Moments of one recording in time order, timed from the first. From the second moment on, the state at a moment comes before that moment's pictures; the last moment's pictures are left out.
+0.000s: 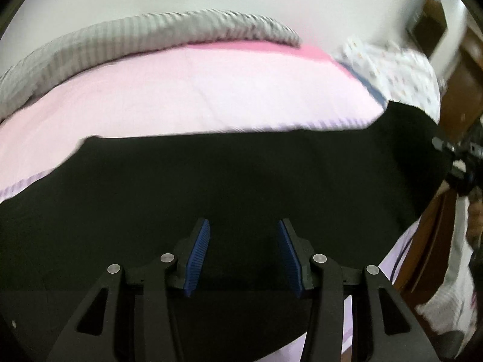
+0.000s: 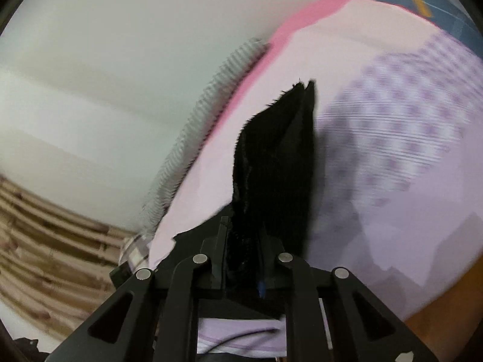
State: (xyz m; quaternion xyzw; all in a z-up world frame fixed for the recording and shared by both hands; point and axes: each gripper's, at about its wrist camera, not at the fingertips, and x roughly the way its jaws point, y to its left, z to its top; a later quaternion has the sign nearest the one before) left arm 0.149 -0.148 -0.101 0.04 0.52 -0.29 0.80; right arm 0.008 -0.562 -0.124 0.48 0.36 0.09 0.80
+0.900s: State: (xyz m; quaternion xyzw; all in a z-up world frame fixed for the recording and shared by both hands) left arm 0.147 0.021 -0.083 -0.12 0.53 -0.24 0.81; right arm 0.127 -0.249 -0.157 0.26 0.54 0.28 0.75
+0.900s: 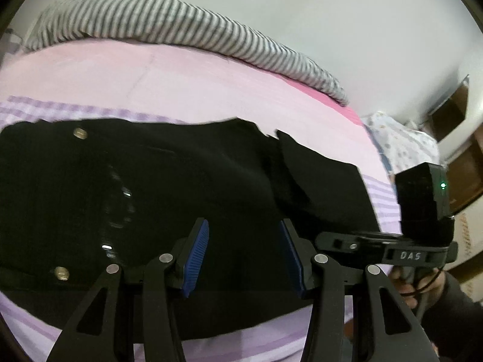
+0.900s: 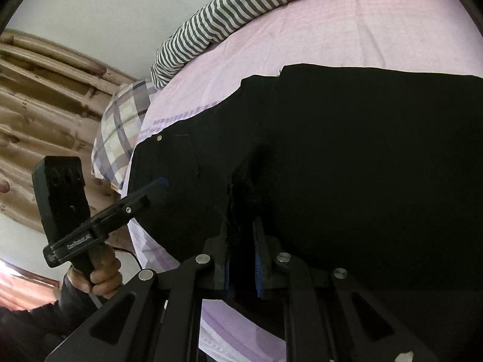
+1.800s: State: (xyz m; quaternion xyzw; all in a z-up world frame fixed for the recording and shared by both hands) left arm 0.151 -0.044 -0.123 -0.17 0.63 -0.28 0.71; right arm 0.081 -0.363 -0.138 0.35 0.46 0.17 0.79
